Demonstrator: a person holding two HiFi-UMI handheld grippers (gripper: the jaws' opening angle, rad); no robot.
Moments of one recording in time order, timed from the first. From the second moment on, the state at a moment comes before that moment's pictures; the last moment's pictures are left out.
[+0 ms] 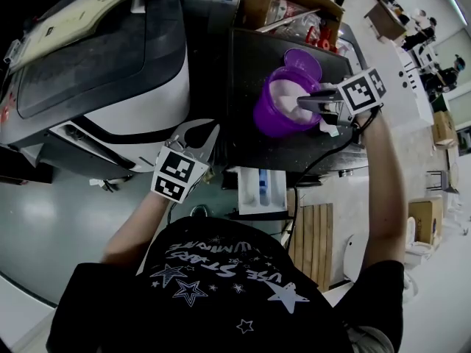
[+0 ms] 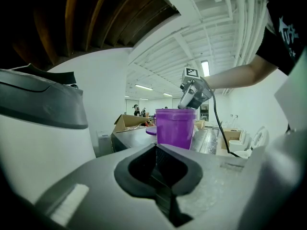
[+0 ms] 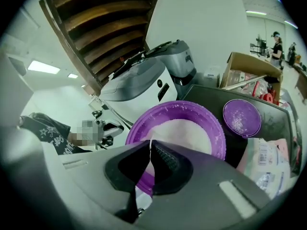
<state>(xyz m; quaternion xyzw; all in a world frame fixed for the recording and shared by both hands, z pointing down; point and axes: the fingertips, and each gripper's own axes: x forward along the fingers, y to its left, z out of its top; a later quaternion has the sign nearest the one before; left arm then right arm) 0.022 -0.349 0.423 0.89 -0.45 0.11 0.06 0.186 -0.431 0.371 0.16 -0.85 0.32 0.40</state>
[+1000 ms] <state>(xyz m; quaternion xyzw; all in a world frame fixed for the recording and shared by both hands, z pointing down) 0.052 -0.277 0.416 0.86 -0.49 0.12 0.07 0.213 -0.394 0.309 0.24 -0.90 0.36 0.07</state>
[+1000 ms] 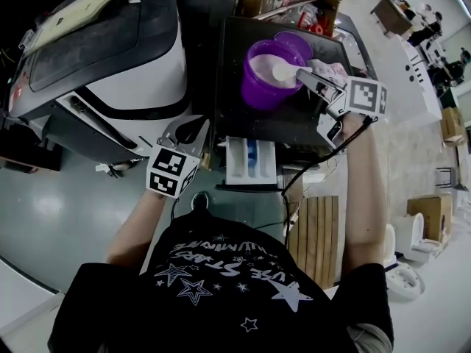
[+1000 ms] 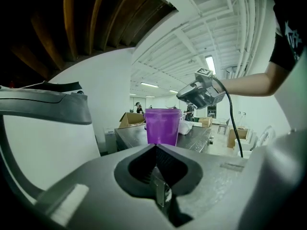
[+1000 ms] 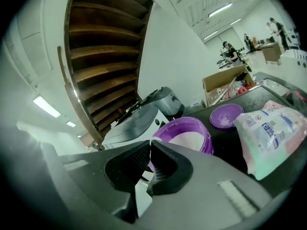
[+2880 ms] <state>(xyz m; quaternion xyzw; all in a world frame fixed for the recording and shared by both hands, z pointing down) 0.081 -0.095 0.474 0.82 -0.52 0.20 0.12 0.230 -0.190 0.447 0.28 -0.87 0.40 0.03</state>
